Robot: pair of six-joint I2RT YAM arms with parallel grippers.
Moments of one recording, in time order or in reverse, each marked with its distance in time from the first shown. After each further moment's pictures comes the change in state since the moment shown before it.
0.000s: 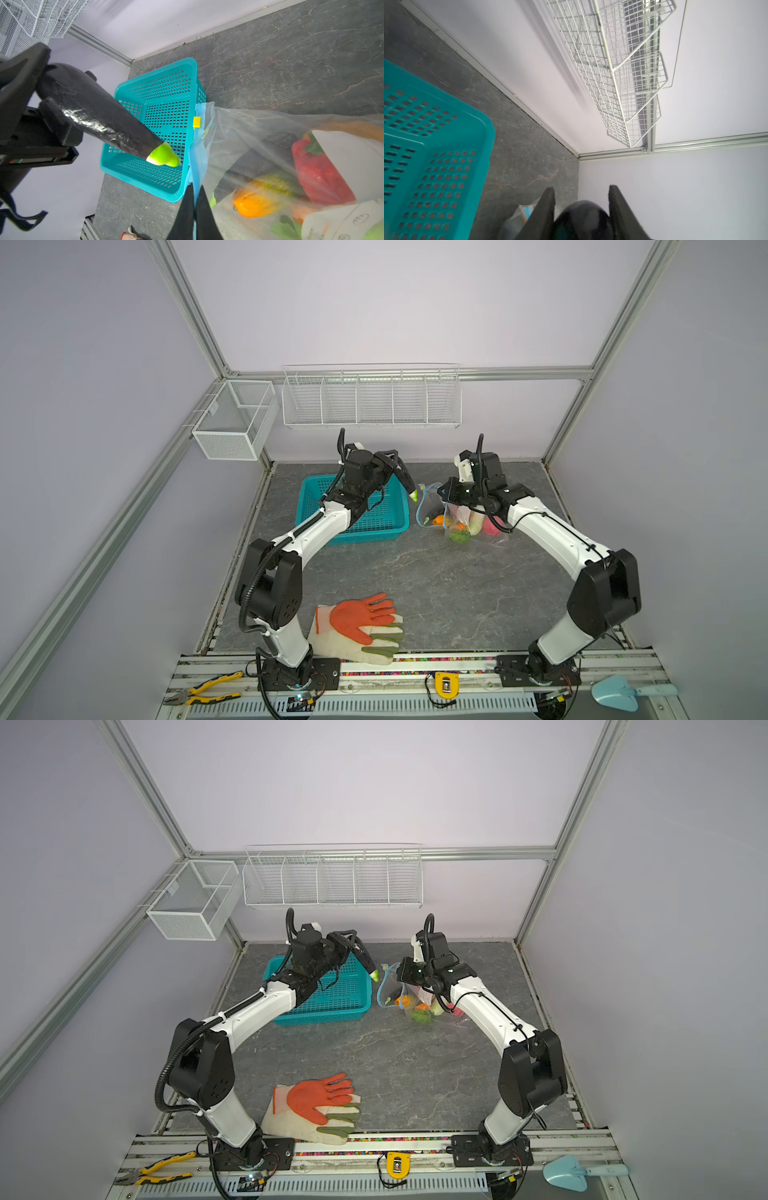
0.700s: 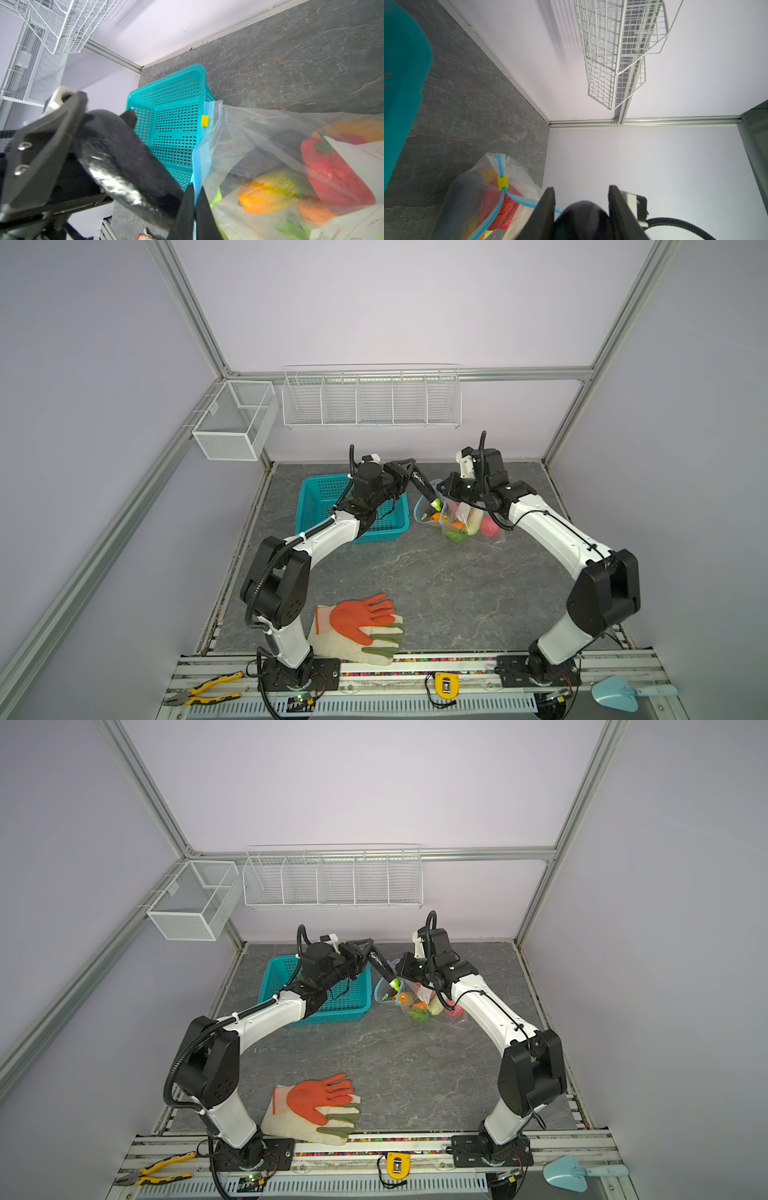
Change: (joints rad) left arm -0.079 0.039 -0.071 0.181 0.125 -0.163; right arm -0.011 0.007 0.047 -0.002 -0.034 0.053
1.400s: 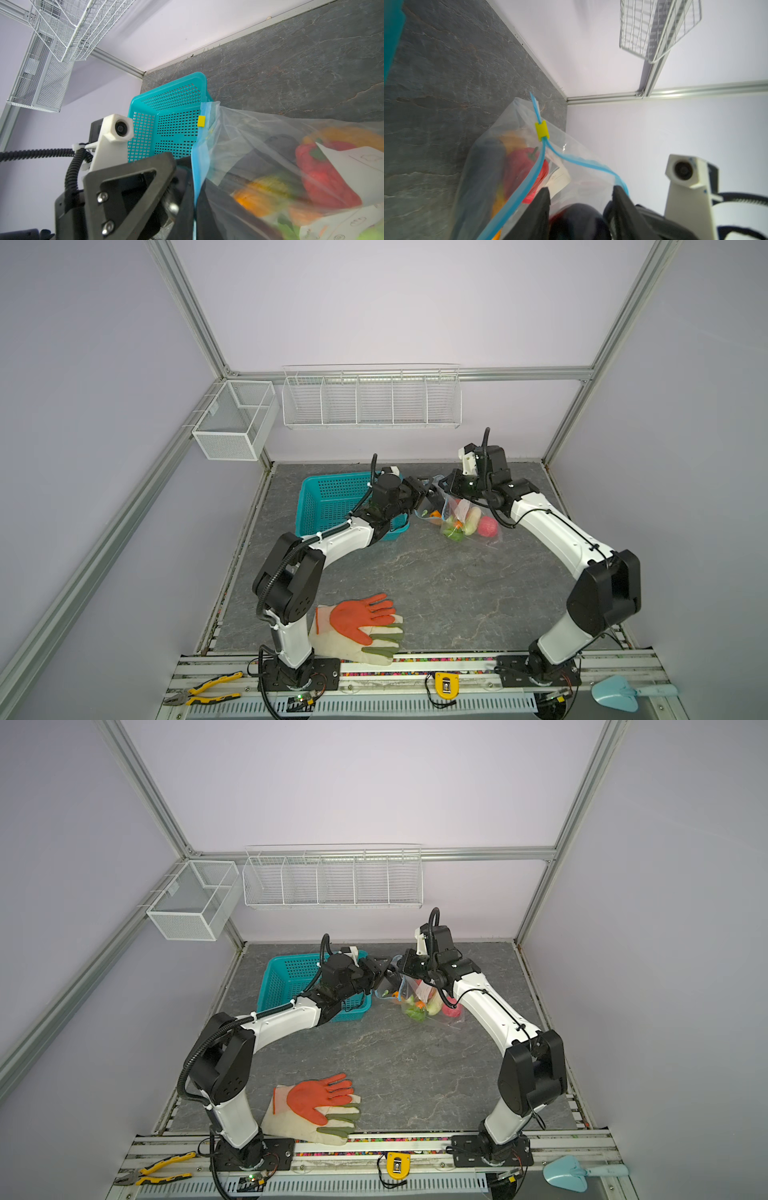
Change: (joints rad) left arm -0.090 0.039 -0.020 -0.050 -0.006 0.097; right arm -0.015 0.000 0.013 -0.001 -0.003 0.000
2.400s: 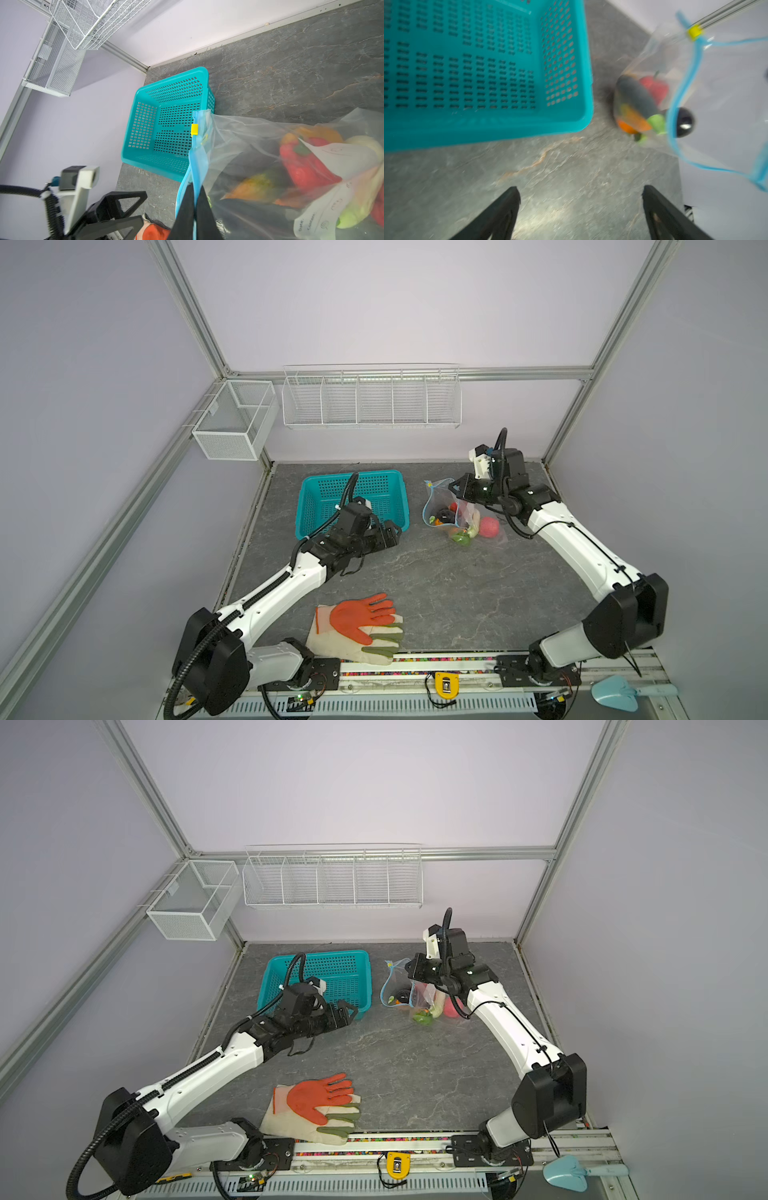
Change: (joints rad) left arm 0.033 -0.577 -0.356 -0.761 -0.105 0.565; right arm -0.030 -0.151 -0.067 -0.080 -0.031 -0.092
